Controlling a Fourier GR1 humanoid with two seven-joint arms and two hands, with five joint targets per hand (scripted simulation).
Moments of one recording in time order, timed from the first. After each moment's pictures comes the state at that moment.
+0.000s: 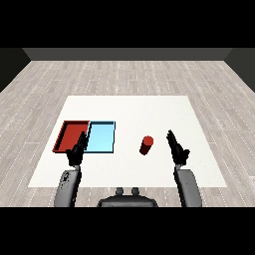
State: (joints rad) left arm 0.02 0.09 0.00 -1.59 -0.01 0.03 -0.01; right arm 0.01 -0.11 0.02 -1.61 0.01 0.02 -0.02
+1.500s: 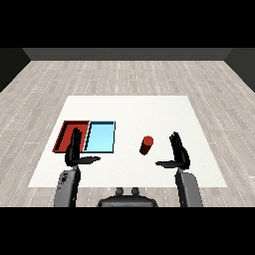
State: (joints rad) left arm 0.02 0.05 0.07 -1.62 0.04 -0.02 -0.37; right arm 0.06 -0.07 -0.07 -1.59 -0.11 0.17 -0.29
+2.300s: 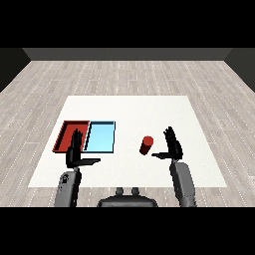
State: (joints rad) left arm 0.04 0.04 0.06 -1.62 0.05 -0.03 -0.38; right arm -0.13 -0.05 -0.11 -1.33 -0.15 0.17 -0.32
